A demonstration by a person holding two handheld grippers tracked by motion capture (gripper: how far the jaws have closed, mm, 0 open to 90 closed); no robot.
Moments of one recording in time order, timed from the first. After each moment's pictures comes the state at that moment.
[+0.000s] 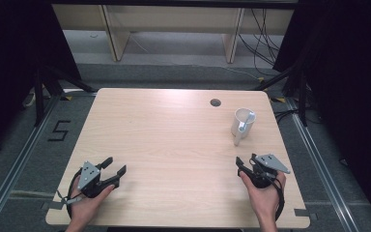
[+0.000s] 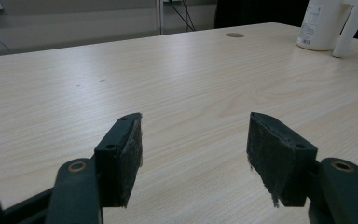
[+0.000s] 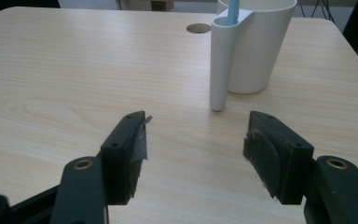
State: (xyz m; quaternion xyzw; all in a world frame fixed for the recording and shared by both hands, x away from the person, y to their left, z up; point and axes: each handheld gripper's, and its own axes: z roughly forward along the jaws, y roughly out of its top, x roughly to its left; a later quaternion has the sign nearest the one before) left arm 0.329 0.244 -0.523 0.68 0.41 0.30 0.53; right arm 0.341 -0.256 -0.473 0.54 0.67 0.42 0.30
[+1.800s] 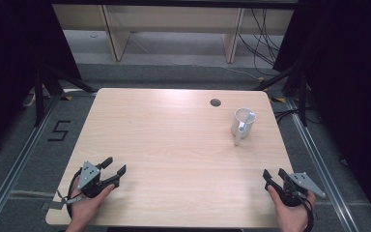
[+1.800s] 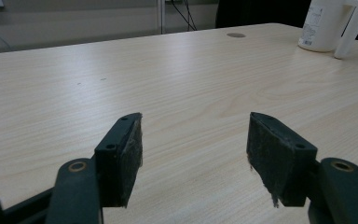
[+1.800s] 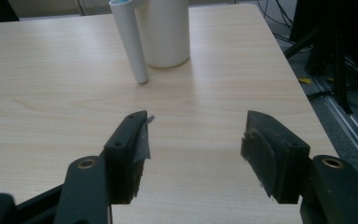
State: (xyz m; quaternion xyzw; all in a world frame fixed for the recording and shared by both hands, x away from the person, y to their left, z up) left arm 0.330 0.244 -0.524 0.67 0.41 0.30 0.54; right arm 0.297 -0.326 -0.488 0.58 0.61 0.43 0.32
